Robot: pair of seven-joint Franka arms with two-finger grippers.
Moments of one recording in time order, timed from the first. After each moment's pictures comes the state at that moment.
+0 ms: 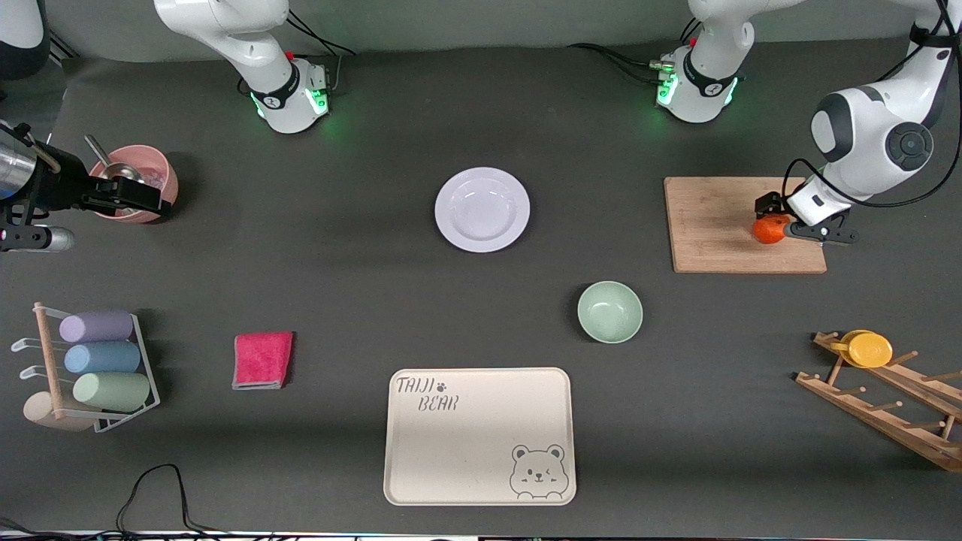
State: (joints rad) left arm 0.23 0.01 0.04 -2.64 0.07 2.53 0.38; right arm 0.04 0.02 -0.05 -1.60 0.10 1.44 0.08
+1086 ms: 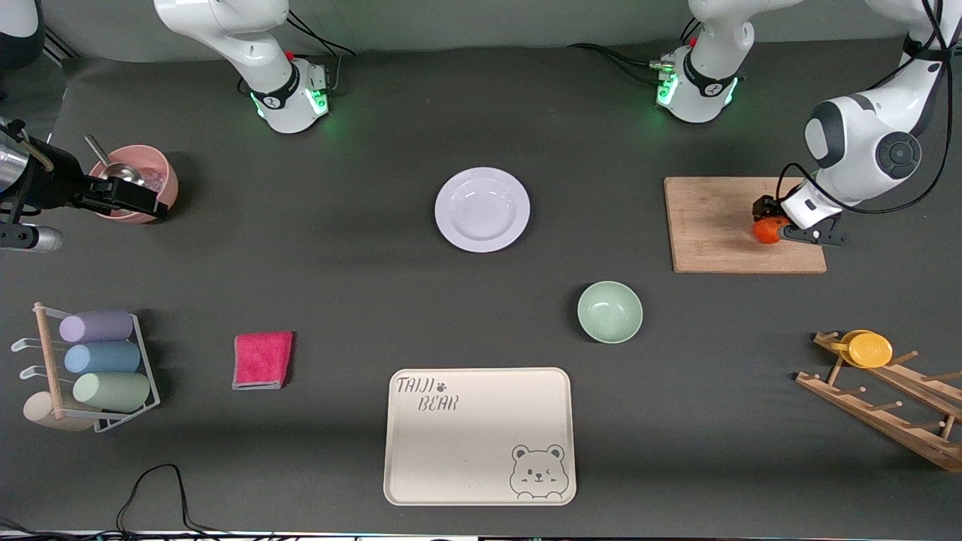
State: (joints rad) left arm 0.23 0.05 0.04 -2.65 0.07 2.55 0.39; right arm 0.04 0.02 -0.05 -1.57 0.10 1.44 0.15
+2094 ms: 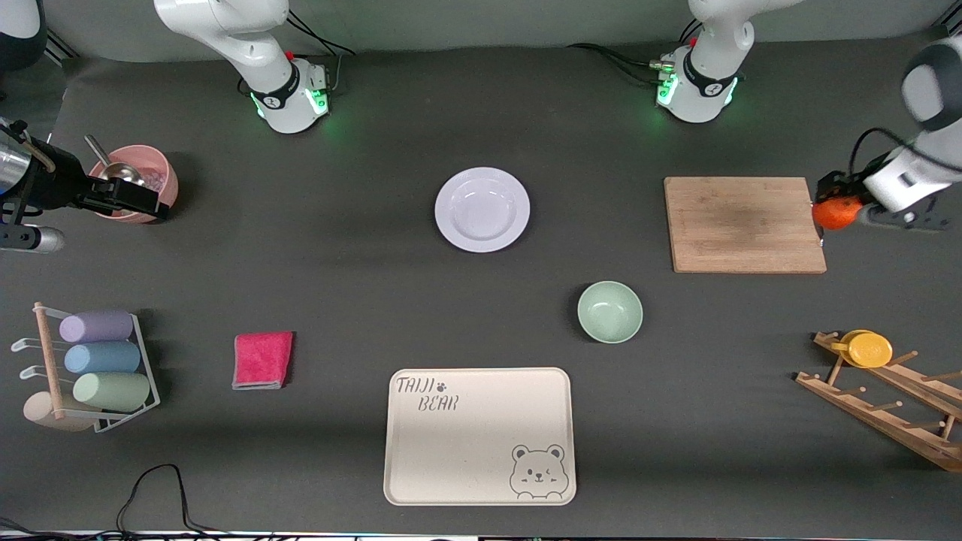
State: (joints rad) left arm 0.23 -0.22 0.04 -2.26 0.07 1.89 0.39; right arm 0.04 0.03 -0.05 -1.57 0.11 1.44 0.15
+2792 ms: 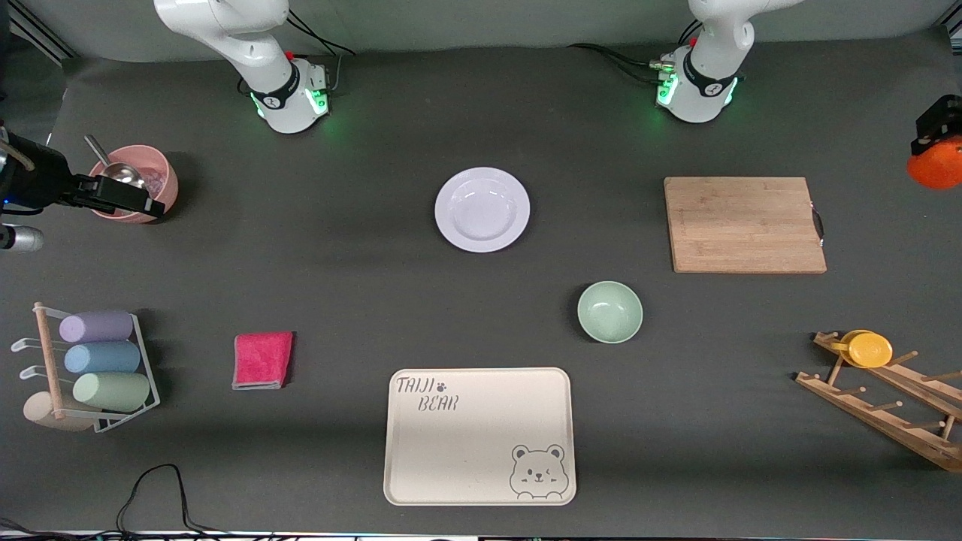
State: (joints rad) left arm 0.23 -0.23 -0.04 -1.86 0.07 1.58 0.35; right arm 0.04 0.03 -0.12 -1.56 0.27 1.42 0.15
